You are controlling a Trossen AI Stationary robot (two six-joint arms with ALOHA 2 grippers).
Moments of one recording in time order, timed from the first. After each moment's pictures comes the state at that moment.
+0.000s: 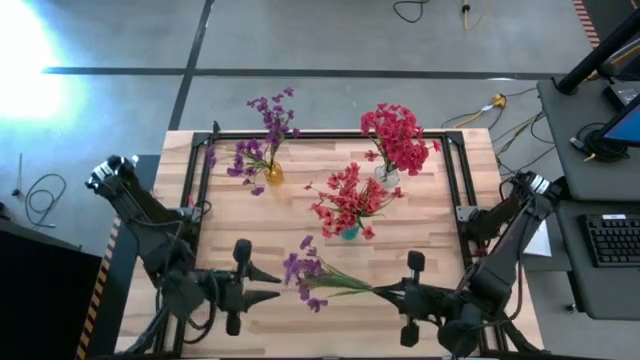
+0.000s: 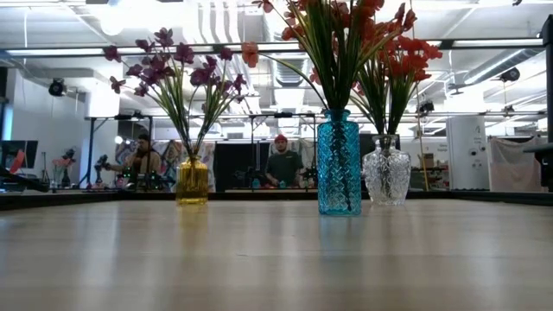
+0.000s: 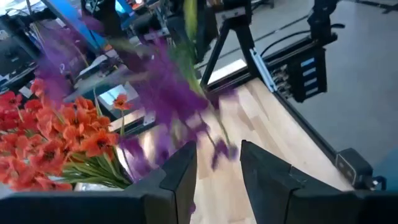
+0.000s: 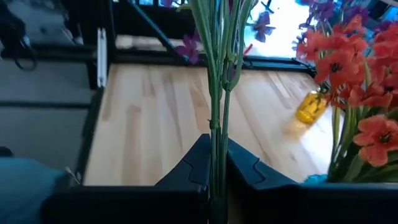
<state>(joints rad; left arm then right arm) -0.84 1.31 1.18 -0.26 -0.77 0.11 0.89 1.57 1.43 -0.62 0.95 0.52</state>
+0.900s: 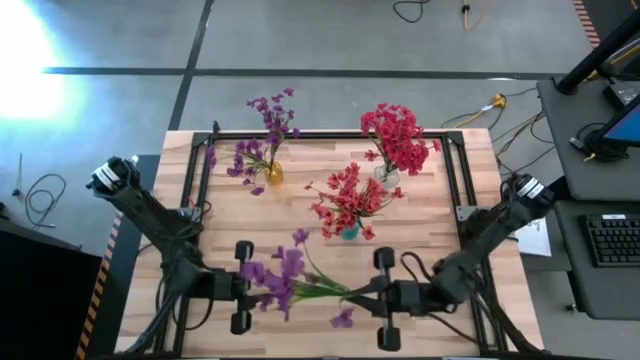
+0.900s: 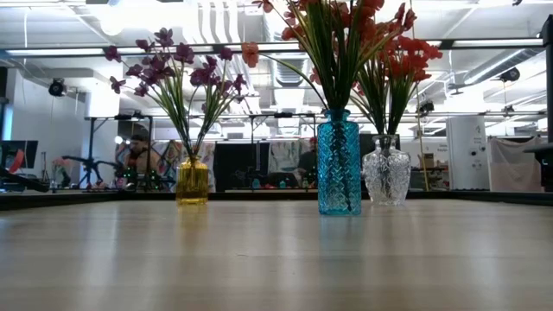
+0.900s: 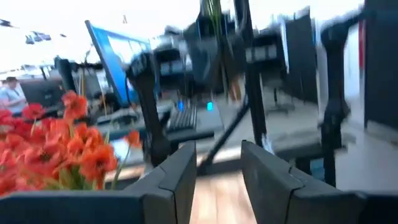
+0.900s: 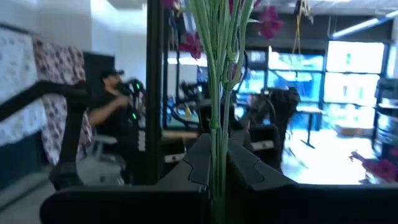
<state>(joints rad) -0.84 1.33 0.76 0.78 -0.81 0.29 0.73 1.62 1.17 0.79 0.69 -0.25</state>
